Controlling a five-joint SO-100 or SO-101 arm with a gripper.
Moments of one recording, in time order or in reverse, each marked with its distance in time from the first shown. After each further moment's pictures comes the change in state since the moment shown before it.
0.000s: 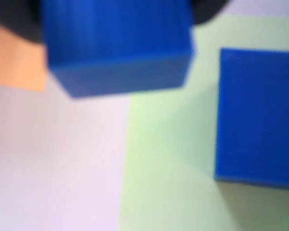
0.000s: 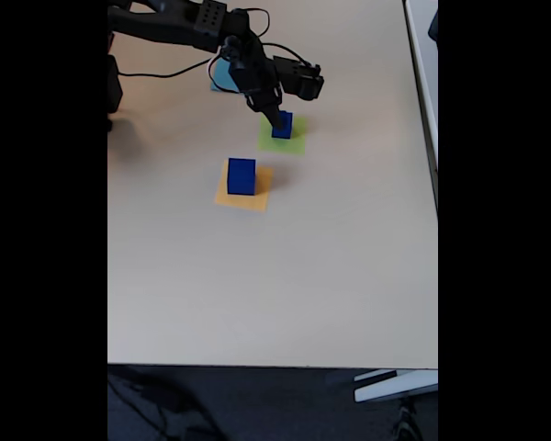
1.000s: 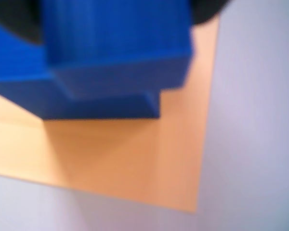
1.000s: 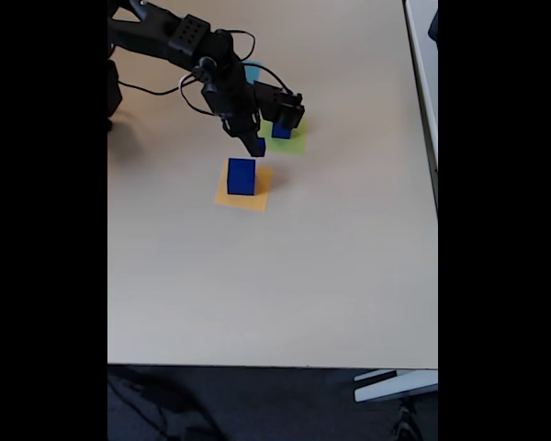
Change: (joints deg) arm 10.5 6.1 10.4 -0.7 -8.7
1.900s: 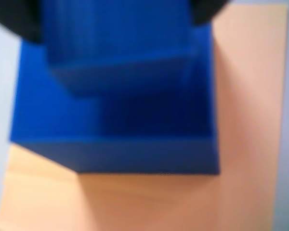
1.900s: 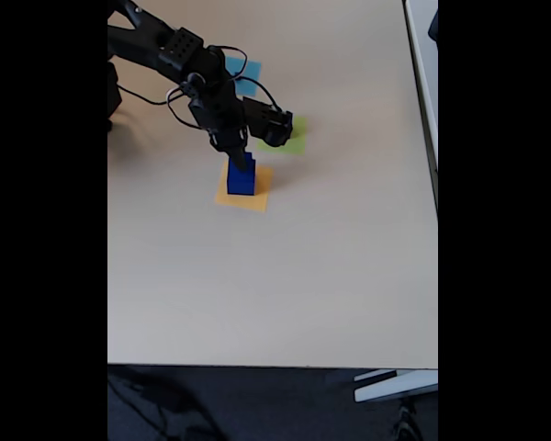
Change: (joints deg) arm 4.2 1.1 4.0 -1.0 -3.3
